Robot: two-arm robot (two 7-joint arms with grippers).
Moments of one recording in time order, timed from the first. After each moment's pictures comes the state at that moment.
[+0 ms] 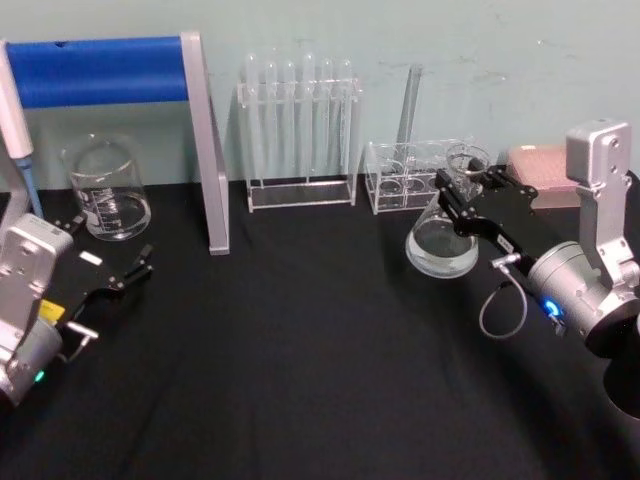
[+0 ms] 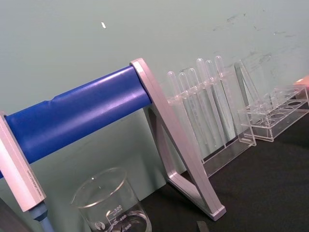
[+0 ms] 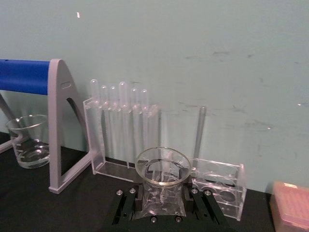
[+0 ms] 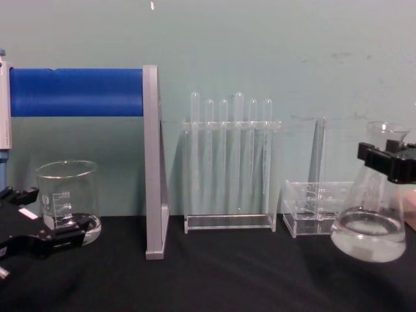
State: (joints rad) left arm -0.20 0.60 0.45 -1.41 -0.25 -0.12 0.03; right arm 0.14 0.29 -0.17 -1.60 0.29 0.10 0.20
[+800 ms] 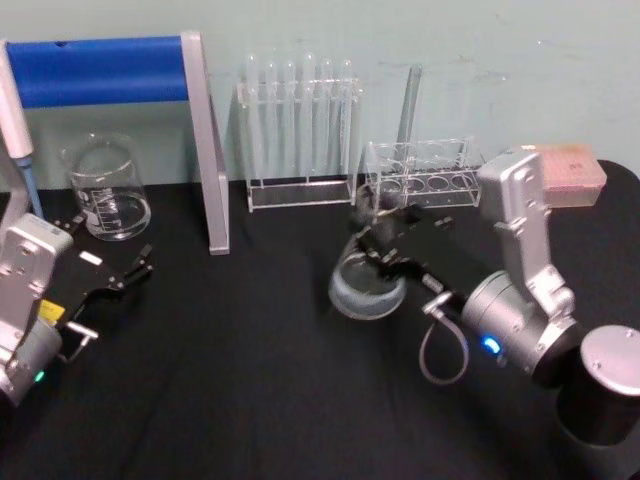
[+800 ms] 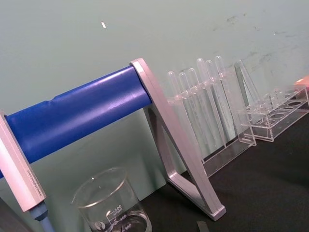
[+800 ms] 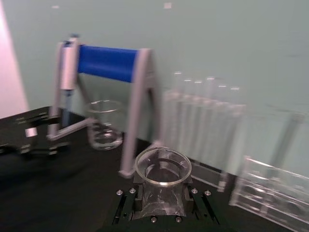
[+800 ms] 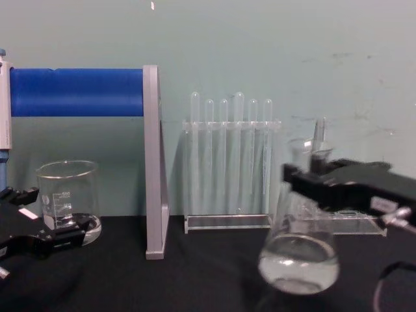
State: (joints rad) left arm -0.20 0.60 0.45 -1.41 -0.25 -0.12 0.03; right arm 0.12 0.28 -0.30 -1.65 0.24 0.11 0.30
